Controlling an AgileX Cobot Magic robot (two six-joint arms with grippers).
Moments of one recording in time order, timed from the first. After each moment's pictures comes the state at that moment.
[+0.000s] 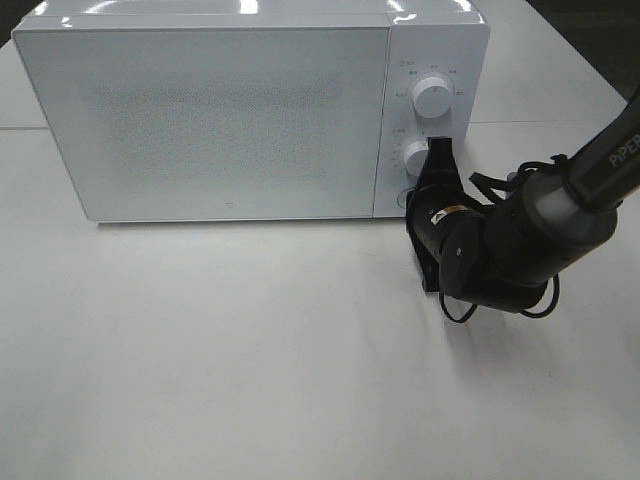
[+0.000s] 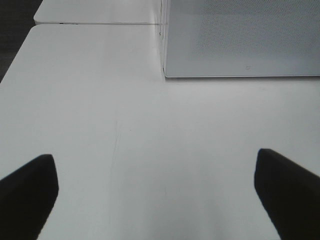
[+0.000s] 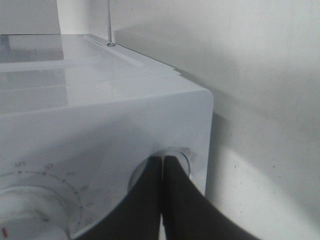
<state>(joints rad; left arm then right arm) 0.05 0.00 -0.50 -0.12 1.04 0.08 0.53 2.13 -0.84 0.68 -0.93 1.28</state>
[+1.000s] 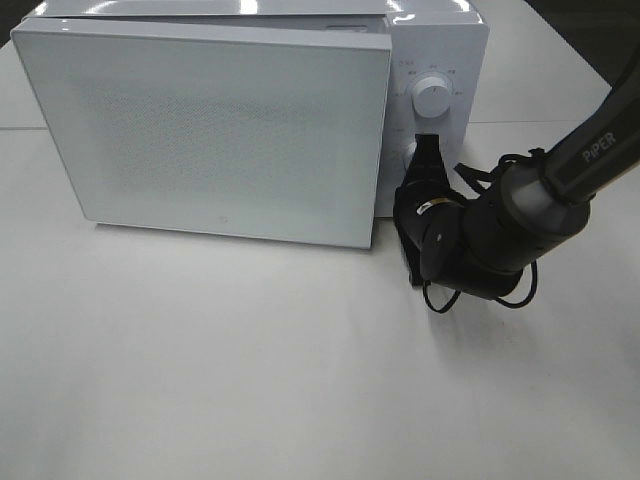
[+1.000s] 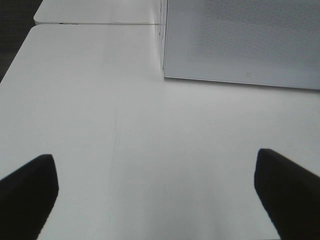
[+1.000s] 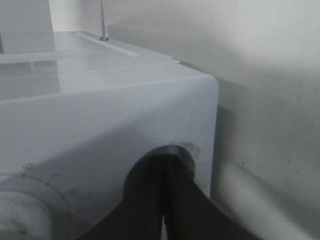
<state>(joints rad) 0.05 0.00 -0.50 -0.12 1.04 0.08 0.53 2.16 -0.94 0.75 -0.87 1.23</state>
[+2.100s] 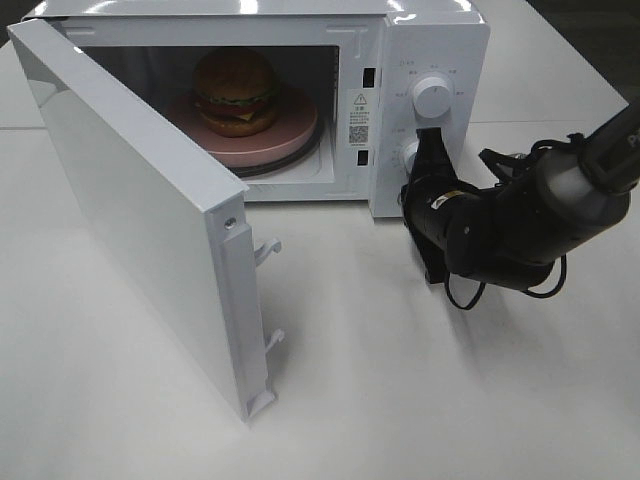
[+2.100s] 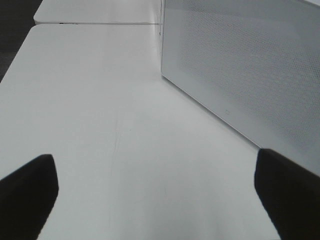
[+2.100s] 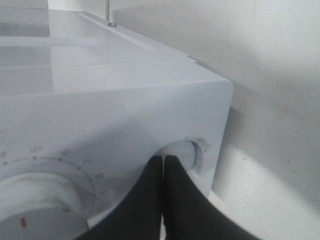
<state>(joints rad) 0.05 0.00 -0.50 -0.12 1.04 0.08 0.50 2.09 -0.86 0.62 -0.81 1.21</state>
